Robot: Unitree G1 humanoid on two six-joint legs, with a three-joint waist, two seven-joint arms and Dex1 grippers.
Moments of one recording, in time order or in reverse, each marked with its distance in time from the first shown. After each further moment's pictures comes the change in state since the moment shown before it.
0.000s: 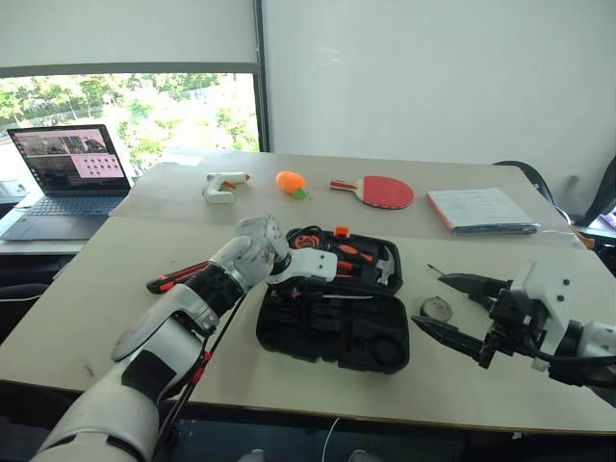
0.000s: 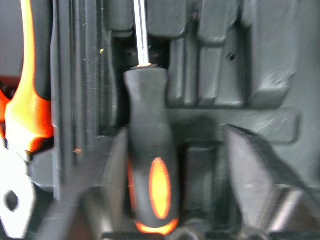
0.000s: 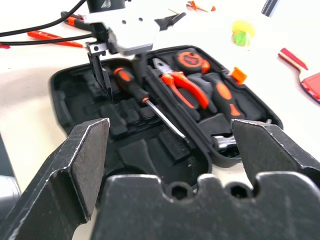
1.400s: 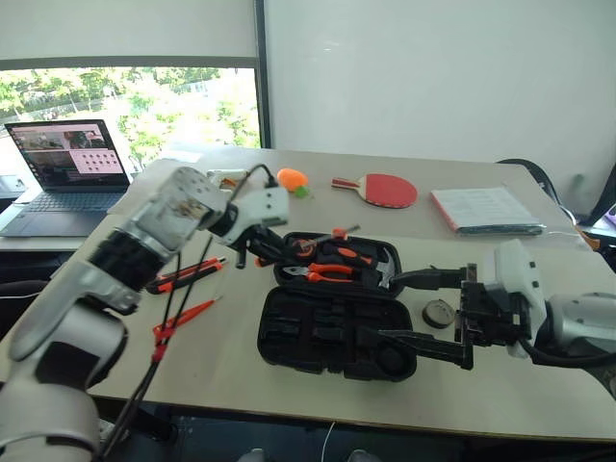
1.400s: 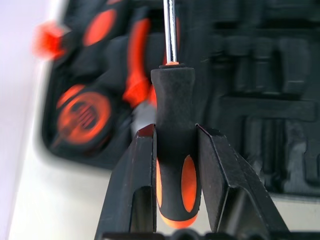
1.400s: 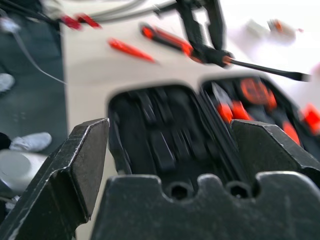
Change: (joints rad) left arm -0.071 0.296 -0.070 -0.100 -0.395 -0.177 0.061; right arm -0.122 -0.102 0.121 0.041 0.056 0.000 0.120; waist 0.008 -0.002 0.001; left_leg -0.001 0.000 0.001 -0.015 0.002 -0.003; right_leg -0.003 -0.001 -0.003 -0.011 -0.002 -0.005
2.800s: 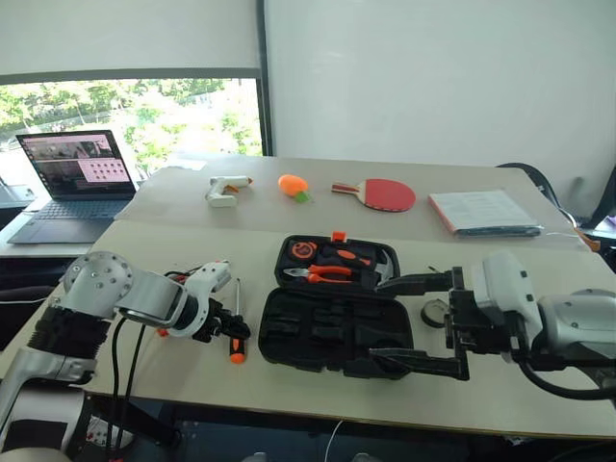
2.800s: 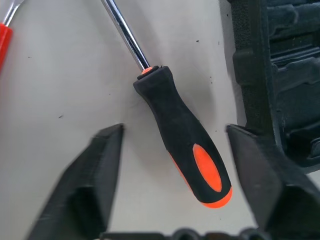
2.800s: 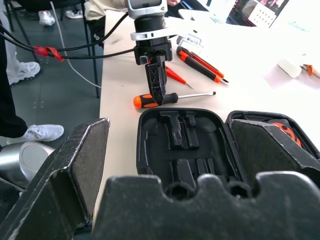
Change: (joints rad) left arm 0.484 0.159 0.521 -0.280 -1.460 1.312 1.688; right arm -0.180 0.000 0.090 -0.080 0.055 -0.011 0.054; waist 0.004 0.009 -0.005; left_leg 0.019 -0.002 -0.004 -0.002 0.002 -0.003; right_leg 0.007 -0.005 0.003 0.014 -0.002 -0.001
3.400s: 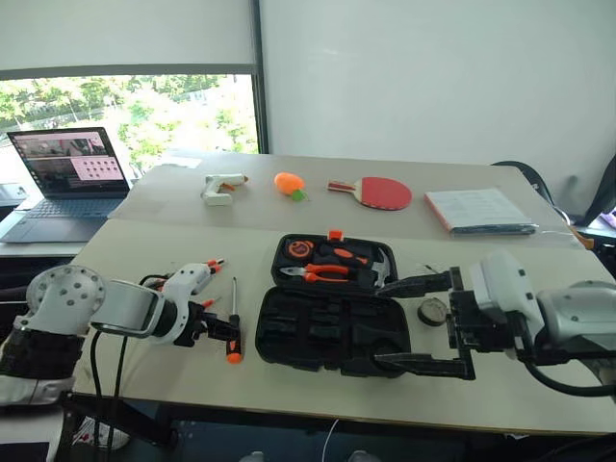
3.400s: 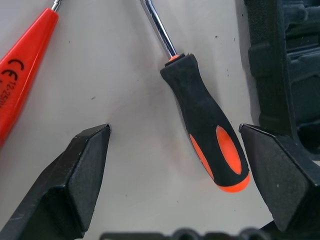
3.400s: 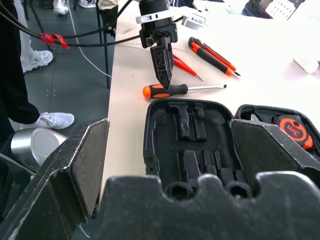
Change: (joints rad) left arm 0.125 0.038 0.198 -0.110 0.063 0.015 -0.051; right arm -0.015 -0.005 0.022 0.038 -0.053 -0.011 0.108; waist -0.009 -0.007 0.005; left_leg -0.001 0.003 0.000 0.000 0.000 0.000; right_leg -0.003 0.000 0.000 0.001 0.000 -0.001
